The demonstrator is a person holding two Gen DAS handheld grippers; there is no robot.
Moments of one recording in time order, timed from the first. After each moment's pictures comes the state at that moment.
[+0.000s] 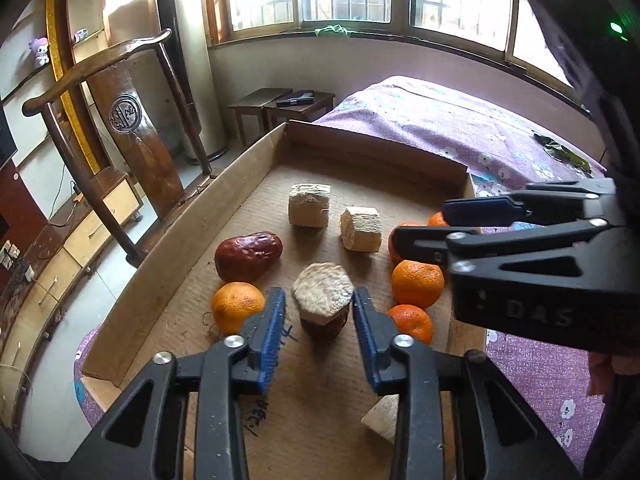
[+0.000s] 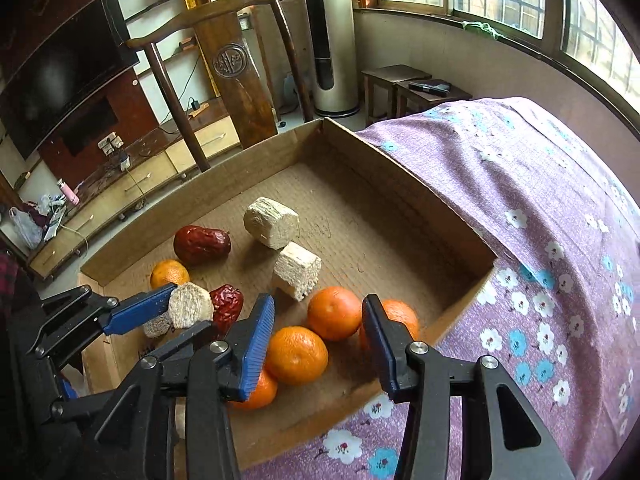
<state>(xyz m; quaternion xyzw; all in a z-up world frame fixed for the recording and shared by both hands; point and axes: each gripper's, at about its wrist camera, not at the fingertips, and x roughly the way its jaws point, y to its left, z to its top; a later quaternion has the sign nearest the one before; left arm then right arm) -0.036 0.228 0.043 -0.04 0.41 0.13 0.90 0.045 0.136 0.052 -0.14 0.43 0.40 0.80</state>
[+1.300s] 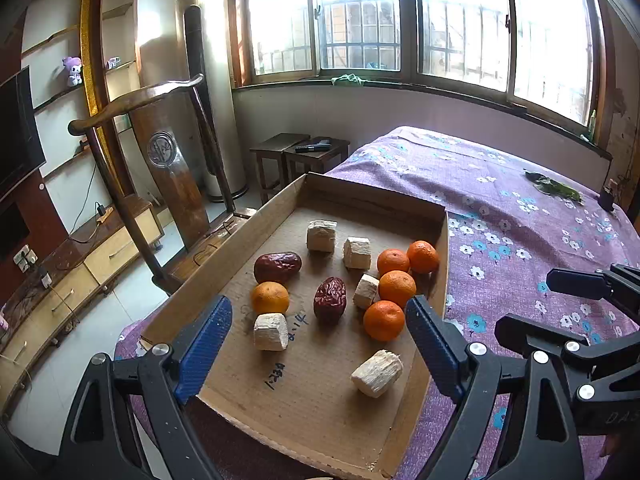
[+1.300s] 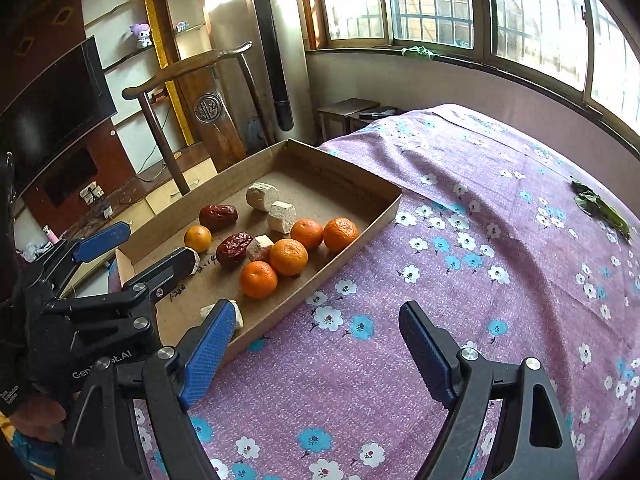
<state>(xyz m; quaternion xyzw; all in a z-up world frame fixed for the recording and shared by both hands) -0.098 0.201 0.083 -0.03 0.32 0.16 0.93 -0.044 0.041 0.082 -0.08 0.38 0.35 0.85</state>
